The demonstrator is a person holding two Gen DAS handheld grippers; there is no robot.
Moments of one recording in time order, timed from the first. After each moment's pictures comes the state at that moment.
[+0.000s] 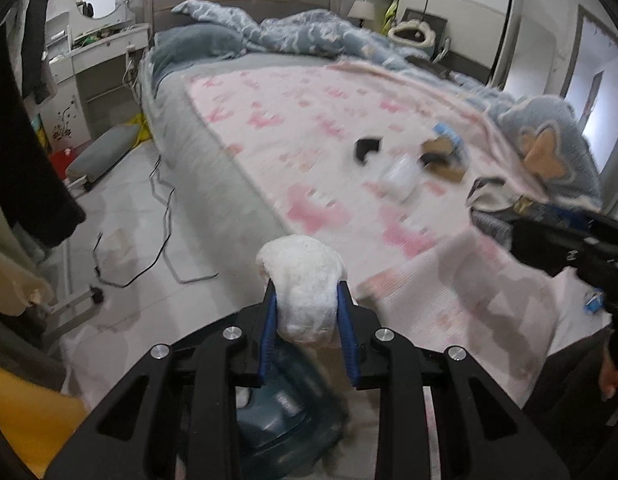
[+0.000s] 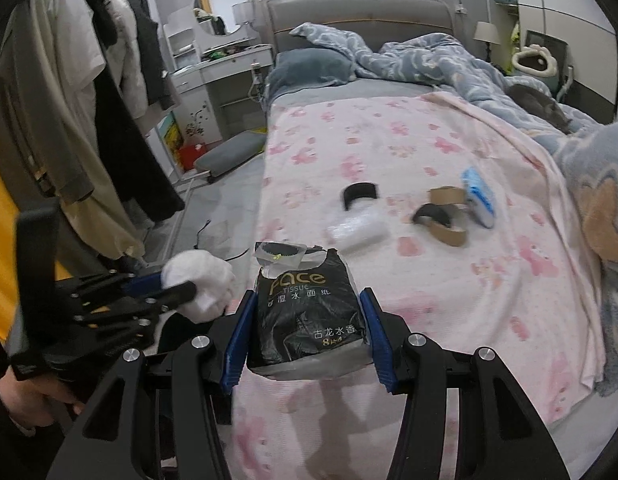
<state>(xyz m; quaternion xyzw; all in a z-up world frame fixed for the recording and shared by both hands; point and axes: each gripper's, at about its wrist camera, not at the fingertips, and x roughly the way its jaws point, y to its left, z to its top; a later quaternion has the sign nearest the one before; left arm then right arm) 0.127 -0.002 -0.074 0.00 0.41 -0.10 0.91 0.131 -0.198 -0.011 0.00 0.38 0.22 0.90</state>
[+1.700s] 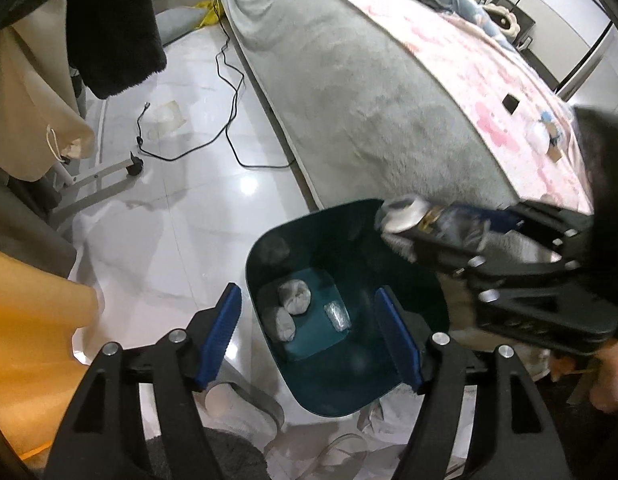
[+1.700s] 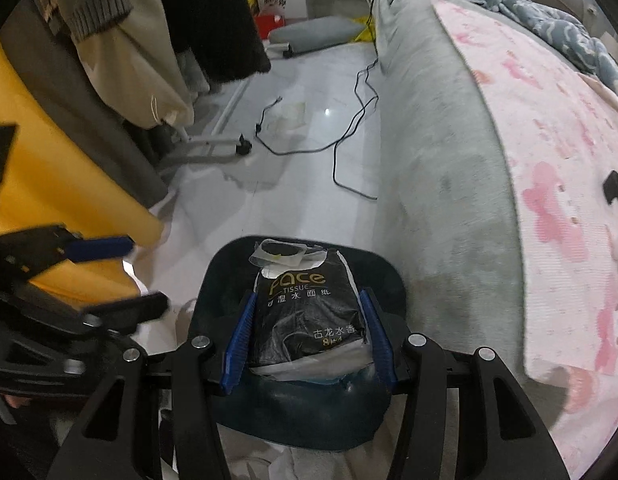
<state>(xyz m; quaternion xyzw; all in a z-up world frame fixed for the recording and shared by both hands) 0.096 0.170 -0.132 -0.11 0.54 -0.04 0.83 0.161 0.022 -0.123 -0.16 0.52 0.30 0.78</state>
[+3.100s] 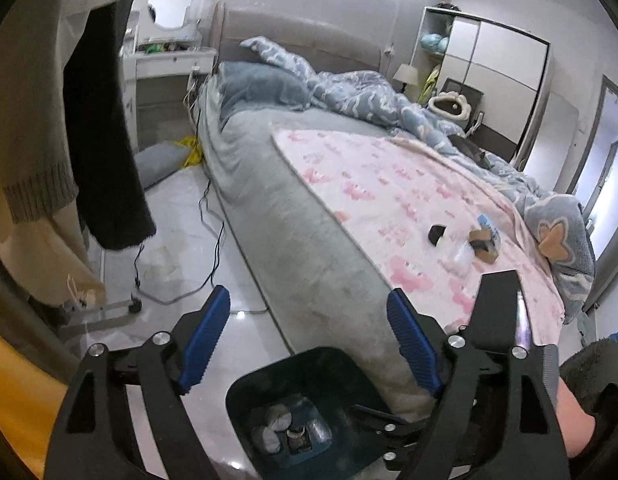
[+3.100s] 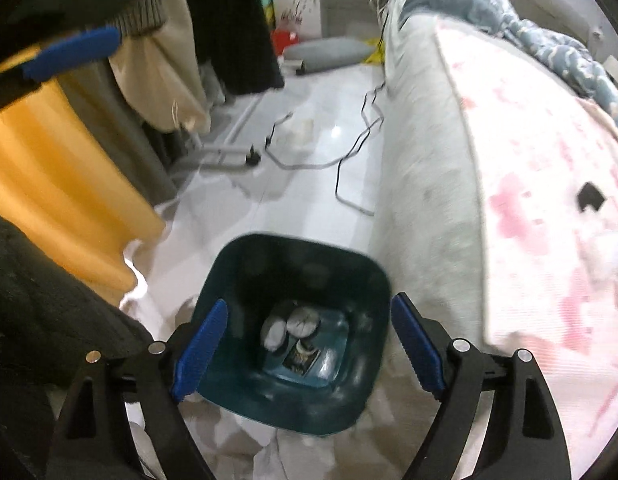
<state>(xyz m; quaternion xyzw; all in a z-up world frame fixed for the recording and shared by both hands) 0.090 0.130 -0.004 -0.07 0.31 -0.06 0.95 0.137 -0.015 -0.086 -0.15 0.46 0.33 0.81</state>
